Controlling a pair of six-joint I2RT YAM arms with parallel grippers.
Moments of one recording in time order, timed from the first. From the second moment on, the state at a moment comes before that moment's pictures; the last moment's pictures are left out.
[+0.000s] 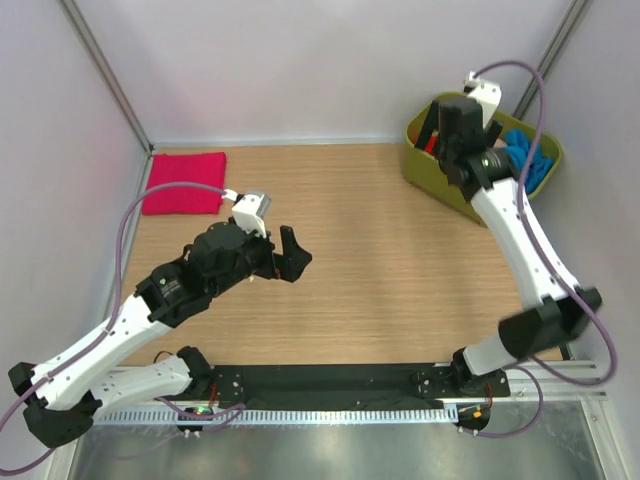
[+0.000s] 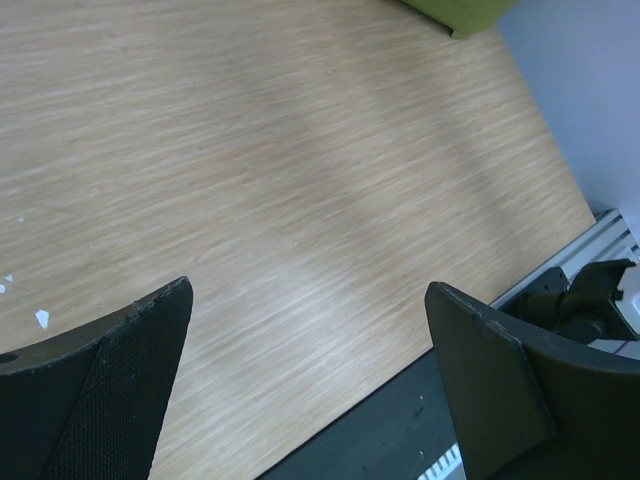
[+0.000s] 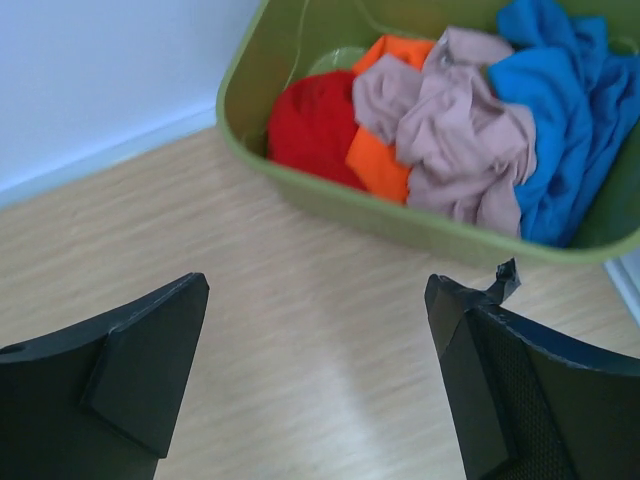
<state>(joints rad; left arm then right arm) -0.89 0.90 1.06 -0.55 -0.19 -0.50 0.33 1.39 1.57 -0.66 0.56 0.41</state>
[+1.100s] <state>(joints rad) -0.89 1.04 0.98 -0.47 -0.15 -0.60 -0.17 2.20 2.04 -0.59 0.20 0.31</state>
